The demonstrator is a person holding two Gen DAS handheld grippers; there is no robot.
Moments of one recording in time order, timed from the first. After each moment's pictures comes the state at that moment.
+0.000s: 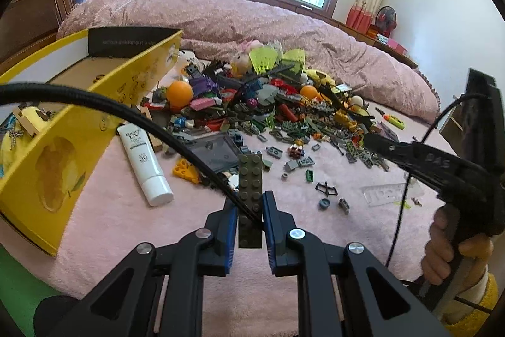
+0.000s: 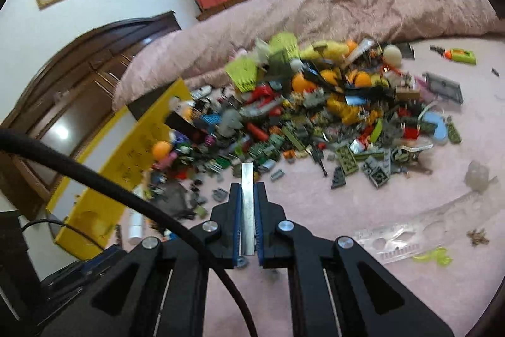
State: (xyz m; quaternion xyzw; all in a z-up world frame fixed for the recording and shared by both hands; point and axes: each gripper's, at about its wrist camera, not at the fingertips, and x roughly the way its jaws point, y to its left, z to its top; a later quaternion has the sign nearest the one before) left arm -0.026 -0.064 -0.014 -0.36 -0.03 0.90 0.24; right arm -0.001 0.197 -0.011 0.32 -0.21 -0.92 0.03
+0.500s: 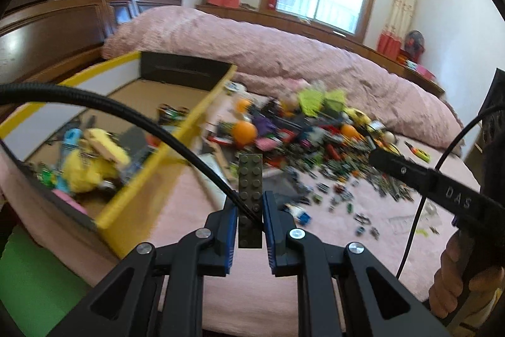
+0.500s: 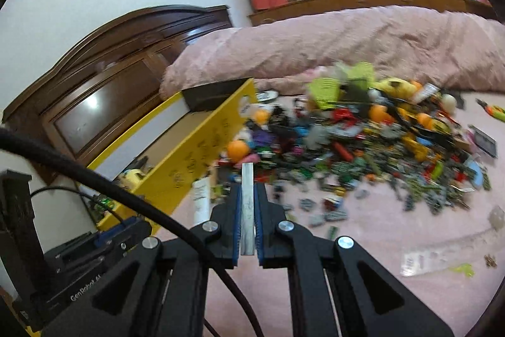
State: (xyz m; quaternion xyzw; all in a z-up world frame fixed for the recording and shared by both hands) left arm -0.024 -0.133 0.026 -0.32 -0.05 0.93 0.15; right arm -0.002 0.095 0.035 0.30 -0.13 -0.94 0.12
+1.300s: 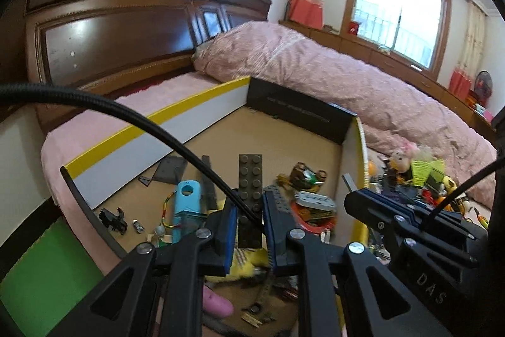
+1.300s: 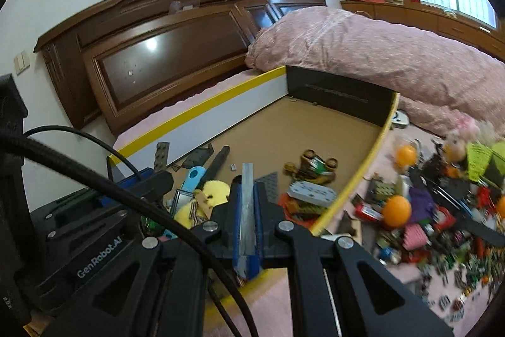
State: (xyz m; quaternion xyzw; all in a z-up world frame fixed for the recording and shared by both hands) left arm -0.121 -0.276 0.049 -0.31 -0.09 0.95 -0.01; right arm -0.118 -0.117 0.043 0.33 -0.01 -0.91 0.27
